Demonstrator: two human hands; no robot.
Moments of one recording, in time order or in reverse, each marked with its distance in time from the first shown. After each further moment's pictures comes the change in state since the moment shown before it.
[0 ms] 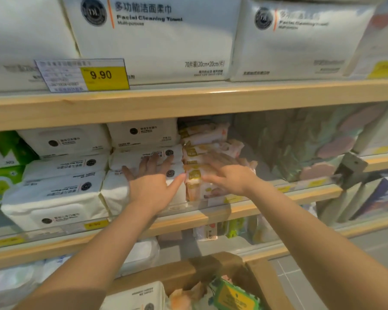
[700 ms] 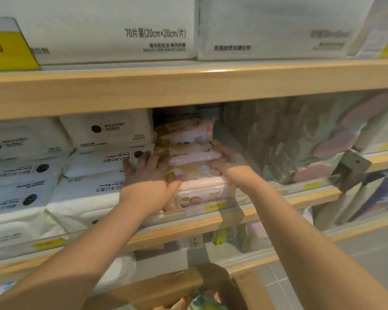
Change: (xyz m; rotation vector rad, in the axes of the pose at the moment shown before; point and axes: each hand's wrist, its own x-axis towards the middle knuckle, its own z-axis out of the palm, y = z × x) left_hand 0.040 0.048 0.018 0.120 -0.049 0.139; right_hand 0.056 0.076 0.027 0.966 0.208 0.210
